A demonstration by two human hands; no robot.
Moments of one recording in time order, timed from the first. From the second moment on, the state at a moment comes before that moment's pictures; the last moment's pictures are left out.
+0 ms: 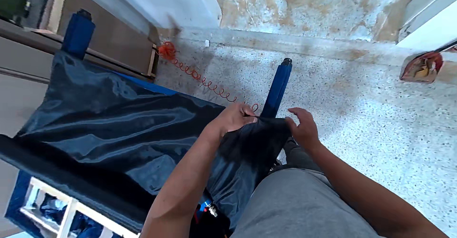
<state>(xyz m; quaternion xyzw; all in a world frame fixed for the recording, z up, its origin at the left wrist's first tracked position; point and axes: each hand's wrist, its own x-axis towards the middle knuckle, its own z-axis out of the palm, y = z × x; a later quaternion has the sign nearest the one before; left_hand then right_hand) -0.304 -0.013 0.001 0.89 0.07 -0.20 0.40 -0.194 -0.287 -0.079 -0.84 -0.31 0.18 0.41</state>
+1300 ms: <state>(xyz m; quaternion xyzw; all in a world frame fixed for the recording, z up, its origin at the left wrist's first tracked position) -0.322 -0.040 -0.057 0.88 0.33 -0.25 0.22 -0.176 -0.255 -0.136 -0.72 -0.38 0.50 0.31</state>
